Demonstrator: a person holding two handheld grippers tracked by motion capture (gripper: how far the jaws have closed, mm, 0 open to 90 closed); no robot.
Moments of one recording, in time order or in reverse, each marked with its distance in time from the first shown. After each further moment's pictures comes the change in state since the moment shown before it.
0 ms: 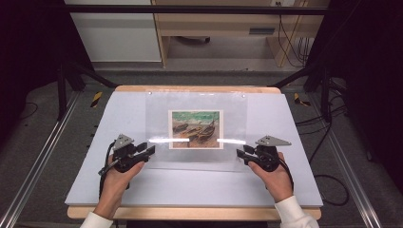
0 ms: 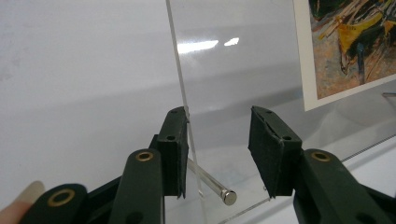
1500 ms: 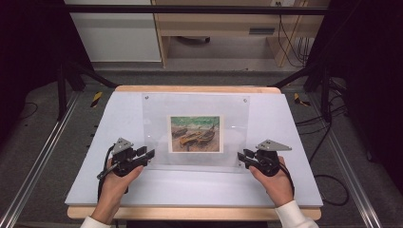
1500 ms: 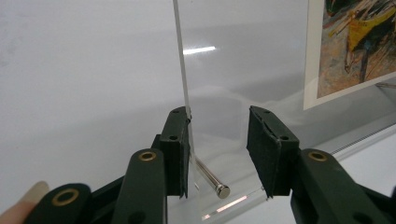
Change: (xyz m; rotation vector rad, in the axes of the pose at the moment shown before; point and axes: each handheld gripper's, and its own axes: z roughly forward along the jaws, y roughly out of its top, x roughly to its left) left arm -0.003 -0.008 -0.007 0.014 -0.008 0.005; right arm 0.006 -0.009 -0.006 0.000 -0.013 -0.009
